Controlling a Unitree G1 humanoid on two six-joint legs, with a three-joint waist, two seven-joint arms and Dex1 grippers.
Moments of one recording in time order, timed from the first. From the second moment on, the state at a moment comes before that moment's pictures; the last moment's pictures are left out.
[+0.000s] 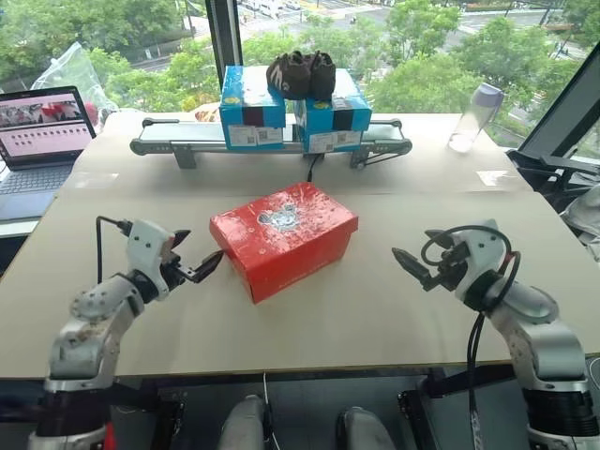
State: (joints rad) left arm -0.21 0.66 0.22 -0.20 -0.41 0.48 -0.65; right arm -0.19 -0.61 -0.18 -0.23 0.35 0.44 0.60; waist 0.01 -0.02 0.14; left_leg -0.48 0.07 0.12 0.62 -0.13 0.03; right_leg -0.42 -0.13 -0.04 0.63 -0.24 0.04
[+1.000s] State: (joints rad) left arm -0.17 0.93 0.42 -0.27 -0.58 0.68 -0.86; right arm -0.38 -0.82 -0.17 -0.24 0.47 0.67 0.81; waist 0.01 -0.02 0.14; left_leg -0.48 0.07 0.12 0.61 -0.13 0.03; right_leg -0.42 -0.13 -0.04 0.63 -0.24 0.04
